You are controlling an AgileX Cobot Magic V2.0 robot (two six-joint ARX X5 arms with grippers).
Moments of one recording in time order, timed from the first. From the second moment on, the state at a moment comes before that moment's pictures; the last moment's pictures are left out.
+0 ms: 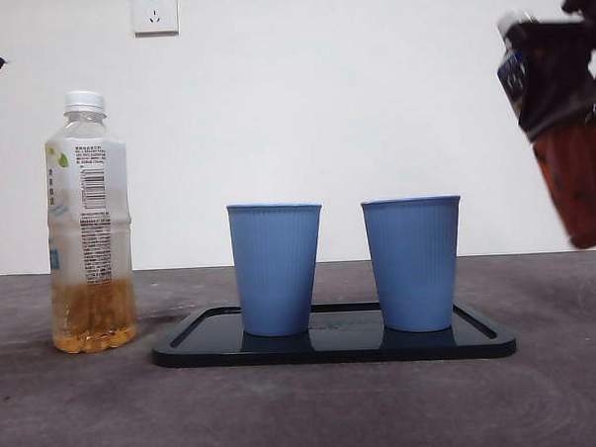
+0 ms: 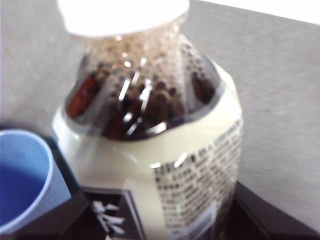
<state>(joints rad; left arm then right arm) -0.25 0.66 0.72 -0.48 0.47 -0.07 0.23 1.11 0.76 -0.15 0.01 0.02</state>
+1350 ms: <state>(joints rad) -0.25 0.71 0.72 -0.50 0.47 -0.07 0.20 1.34 0.46 0.60 -0.06 0.14</state>
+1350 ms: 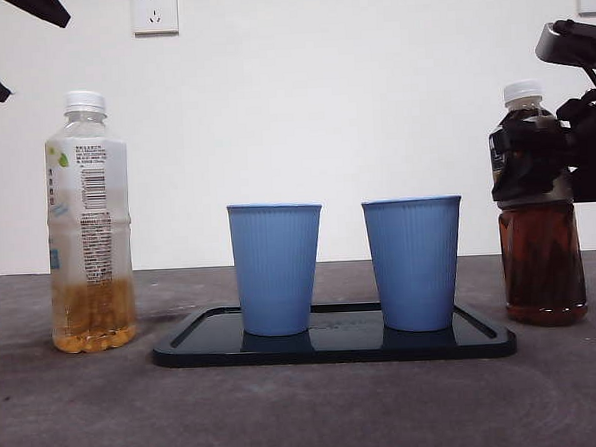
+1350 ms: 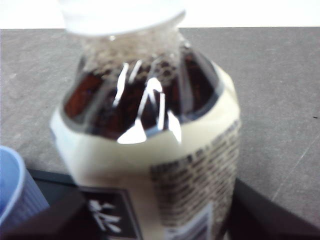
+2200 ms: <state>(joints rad) -0.25 0.72 0.72 -0.52 0.40 -0.07 0.20 1.06 0.54 0.11 -0.08 0.17</state>
